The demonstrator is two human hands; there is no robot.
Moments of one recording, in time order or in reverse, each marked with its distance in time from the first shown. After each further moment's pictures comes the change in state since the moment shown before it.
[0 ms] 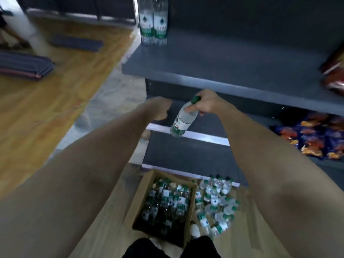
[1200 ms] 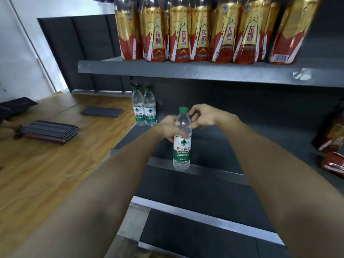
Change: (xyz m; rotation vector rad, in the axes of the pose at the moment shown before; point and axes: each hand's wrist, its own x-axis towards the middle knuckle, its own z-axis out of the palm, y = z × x) left_hand 0.143 0.073 -0.192 -0.995 0.179 -0.141; right_hand 0.112 -0.037 -0.232 -0.002 -0.009 -0.330
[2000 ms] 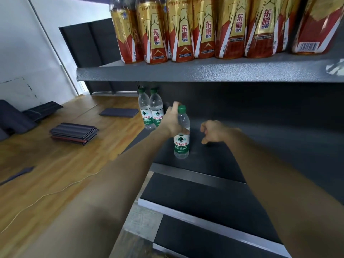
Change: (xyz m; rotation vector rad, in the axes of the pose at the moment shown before) left_hand 0.059 -0.006 -0.012 0.300 0.348 0.139; right_hand 0.049 0.059 0.028 -0.332 0.020 0.100
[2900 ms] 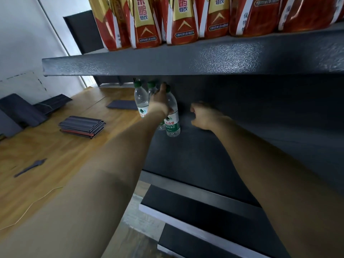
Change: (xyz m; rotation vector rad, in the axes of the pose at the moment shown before) left_hand 0.123 -0.052 -0.010 0.354 0.262 -0.075; right_hand 0.106 -0.024 0.002 -0.037 0.235 -0.227
